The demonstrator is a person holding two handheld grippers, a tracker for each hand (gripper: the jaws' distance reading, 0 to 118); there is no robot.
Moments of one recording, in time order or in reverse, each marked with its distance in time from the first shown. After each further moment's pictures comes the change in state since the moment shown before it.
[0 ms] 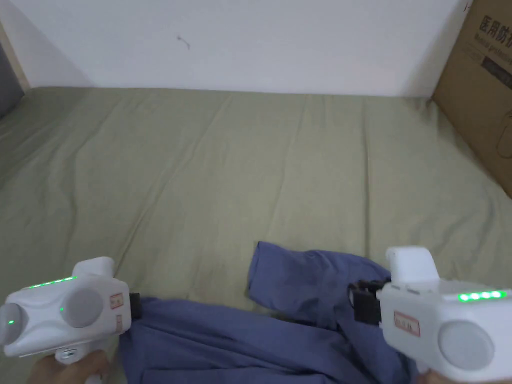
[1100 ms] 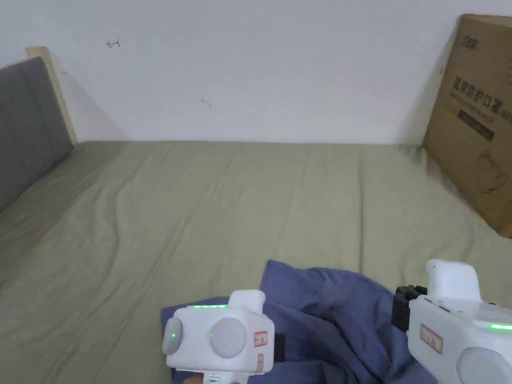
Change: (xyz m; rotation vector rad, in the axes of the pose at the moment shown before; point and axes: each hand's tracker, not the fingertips) left arm 0.112 -0.107 0.081 -0.049 -0.347 -0.203; right arm -0.016 -0.066 0.115 0.253 -0.102 -0.157
